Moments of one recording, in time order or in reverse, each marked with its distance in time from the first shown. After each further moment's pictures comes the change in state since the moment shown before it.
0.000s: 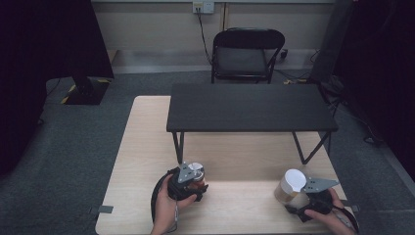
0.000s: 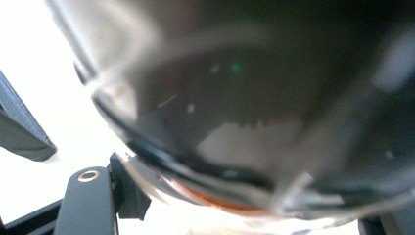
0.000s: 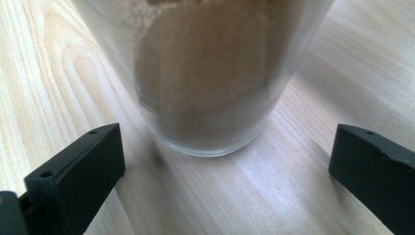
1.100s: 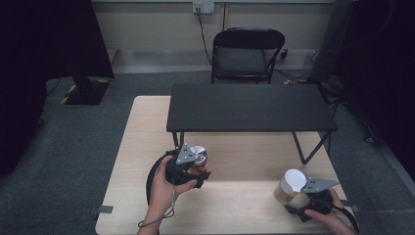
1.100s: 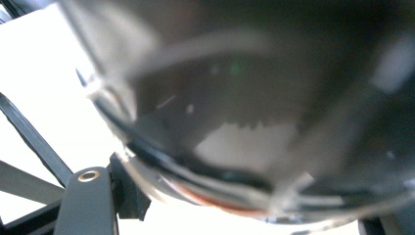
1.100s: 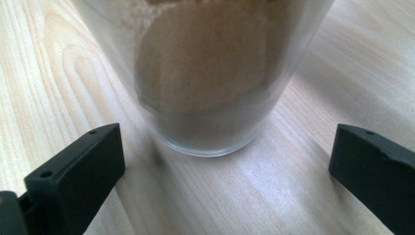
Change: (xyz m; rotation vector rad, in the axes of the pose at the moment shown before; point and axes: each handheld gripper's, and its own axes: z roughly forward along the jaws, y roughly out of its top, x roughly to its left) left arm 0.012 0.071 -0.040 -0.005 -0.045 0.046; right arm 0.000 0.000 0.000 0.000 -0.001 0.001
